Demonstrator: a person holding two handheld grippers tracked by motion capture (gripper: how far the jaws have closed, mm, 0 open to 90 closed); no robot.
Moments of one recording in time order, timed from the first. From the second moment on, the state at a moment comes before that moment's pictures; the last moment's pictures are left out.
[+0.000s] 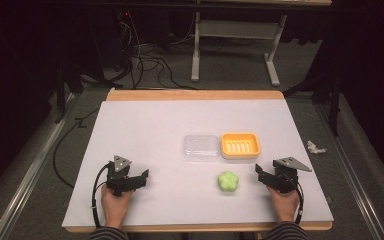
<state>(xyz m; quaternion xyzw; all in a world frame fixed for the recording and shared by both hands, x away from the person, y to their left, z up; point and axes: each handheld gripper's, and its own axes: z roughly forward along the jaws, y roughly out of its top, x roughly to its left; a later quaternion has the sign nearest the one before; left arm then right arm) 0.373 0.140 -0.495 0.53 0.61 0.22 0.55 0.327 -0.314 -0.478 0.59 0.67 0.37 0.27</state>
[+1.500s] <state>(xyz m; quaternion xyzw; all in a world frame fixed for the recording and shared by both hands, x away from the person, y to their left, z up) 0.374 0.141 -0.495 0.53 0.61 0.21 0.56 0.325 -0.315 -0.477 0.59 0.66 0.38 0.27</state>
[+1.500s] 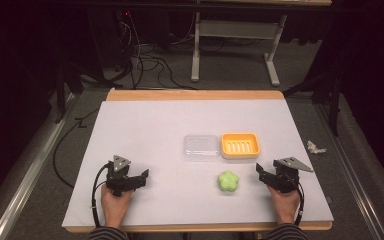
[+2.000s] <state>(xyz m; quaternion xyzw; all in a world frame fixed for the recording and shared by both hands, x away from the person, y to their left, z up) 0.375 0.140 -0.496 0.53 0.61 0.21 0.55 0.316 -0.316 -0.471 0.58 0.67 0.38 0.27</state>
